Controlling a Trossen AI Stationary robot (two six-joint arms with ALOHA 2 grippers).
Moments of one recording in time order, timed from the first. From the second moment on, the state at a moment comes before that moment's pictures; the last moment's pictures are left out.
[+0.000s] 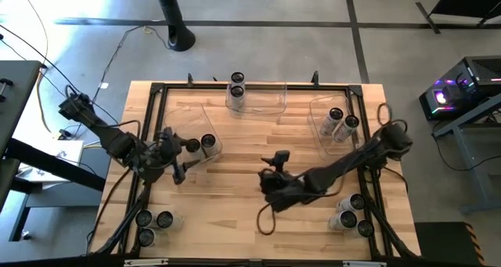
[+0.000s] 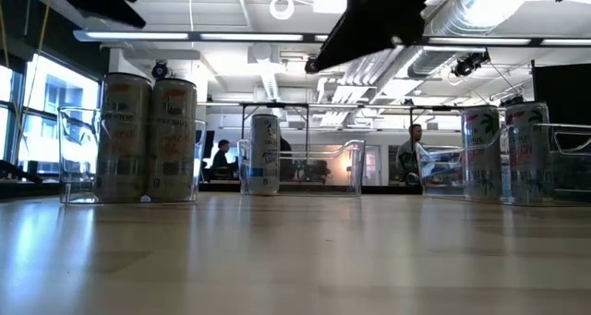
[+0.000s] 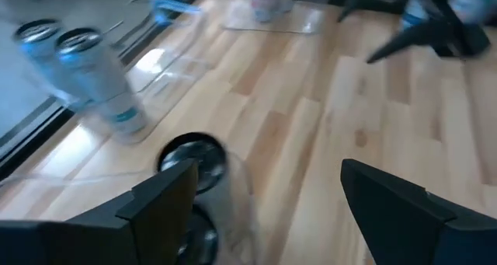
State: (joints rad) left arm -0.64 0.90 0.83 -0.77 -0.83 -0.65; right arm 0.45 1.77 1.26 -0.38 0.90 0.03
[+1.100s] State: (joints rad) left arm -0.80 1.20 1.21 -0.84 -0.60 -0.29; right arm 0.31 1.51 0.93 0.52 0.35 -0.20
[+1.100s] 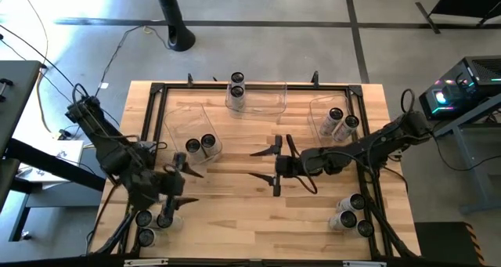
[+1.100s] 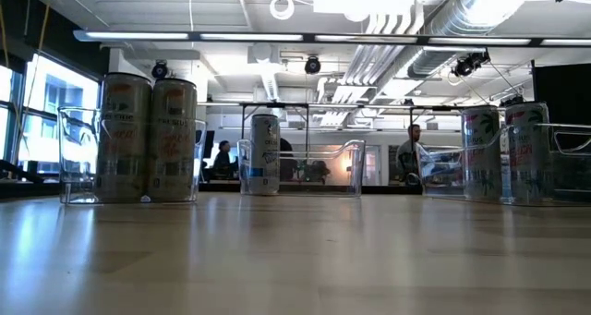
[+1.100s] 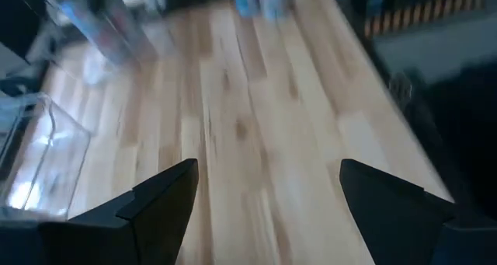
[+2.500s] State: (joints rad) left arm -0.96 1.60 1.58 -1.53 -0.06 -1.71; right arm 0.00 1.52 0.90 0.50 -0.26 -0.42
